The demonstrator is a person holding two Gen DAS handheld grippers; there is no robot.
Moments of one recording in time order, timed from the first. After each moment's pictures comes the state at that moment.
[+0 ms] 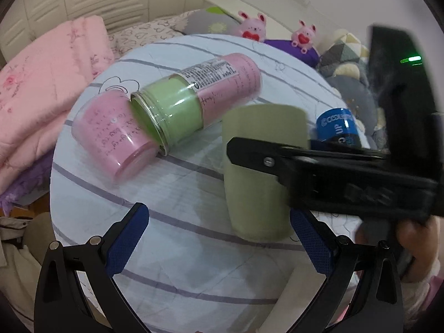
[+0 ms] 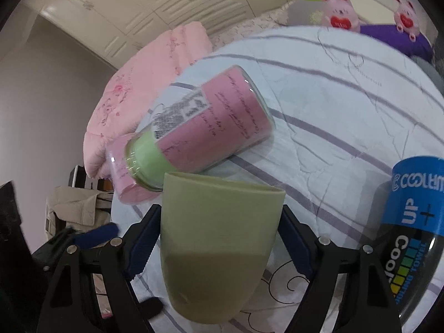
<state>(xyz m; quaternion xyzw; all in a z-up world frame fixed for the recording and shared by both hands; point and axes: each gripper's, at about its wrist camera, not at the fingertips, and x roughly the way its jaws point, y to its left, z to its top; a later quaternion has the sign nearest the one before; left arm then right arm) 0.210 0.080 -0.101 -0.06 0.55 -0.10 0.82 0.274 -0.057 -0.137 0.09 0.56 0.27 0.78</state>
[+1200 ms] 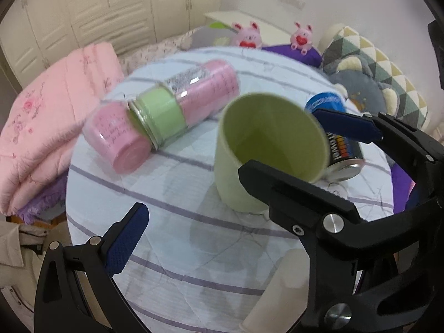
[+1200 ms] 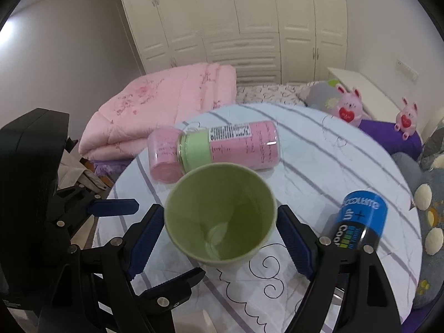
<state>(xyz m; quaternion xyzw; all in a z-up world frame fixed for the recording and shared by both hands) 0.173 0.045 -0.084 0.01 0.51 -0.07 0.86 0.187 -0.061 -0.078 -0.06 0.40 0.30 0.87</state>
